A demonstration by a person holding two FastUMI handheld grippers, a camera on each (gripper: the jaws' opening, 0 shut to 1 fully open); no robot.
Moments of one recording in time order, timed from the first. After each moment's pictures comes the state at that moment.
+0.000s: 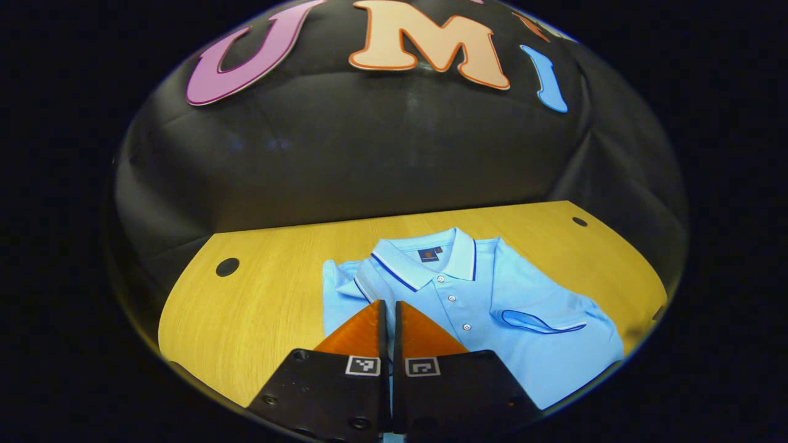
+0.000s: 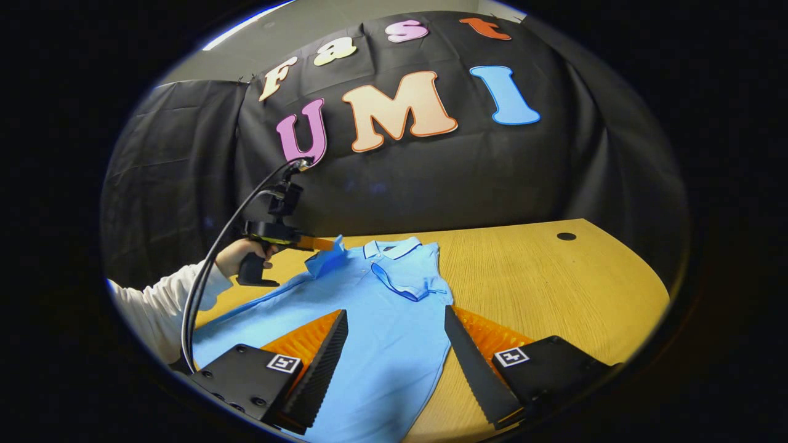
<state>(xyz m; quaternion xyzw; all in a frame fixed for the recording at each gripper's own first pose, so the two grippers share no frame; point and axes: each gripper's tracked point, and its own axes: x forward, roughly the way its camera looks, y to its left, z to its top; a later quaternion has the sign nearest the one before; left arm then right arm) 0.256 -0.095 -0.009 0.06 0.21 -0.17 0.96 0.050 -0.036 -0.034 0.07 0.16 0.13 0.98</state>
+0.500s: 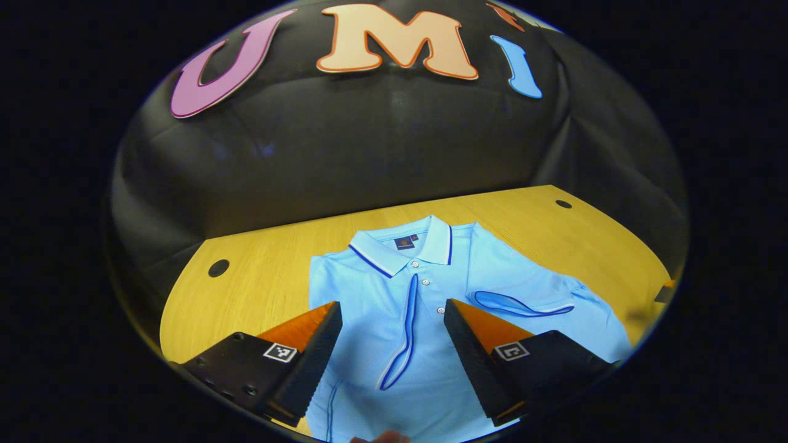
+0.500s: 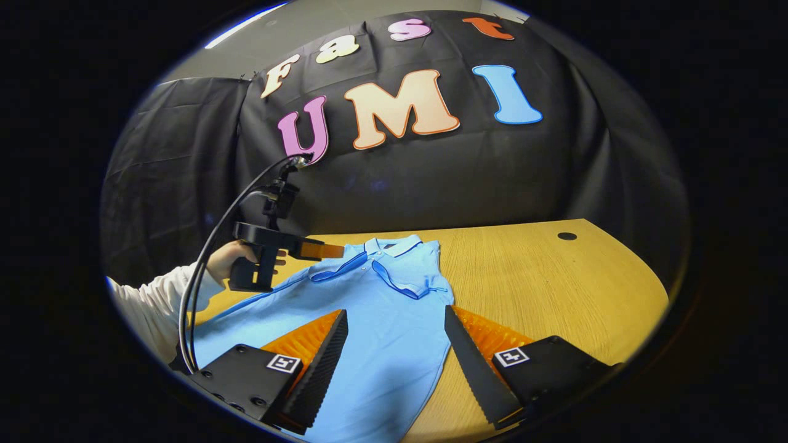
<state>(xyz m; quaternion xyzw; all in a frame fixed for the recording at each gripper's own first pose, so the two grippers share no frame) 0.212 -0.086 0.001 0.07 0.19 -0.18 0.96 0.048 -0.029 -0.040 0.06 0.17 0.13 0.98</state>
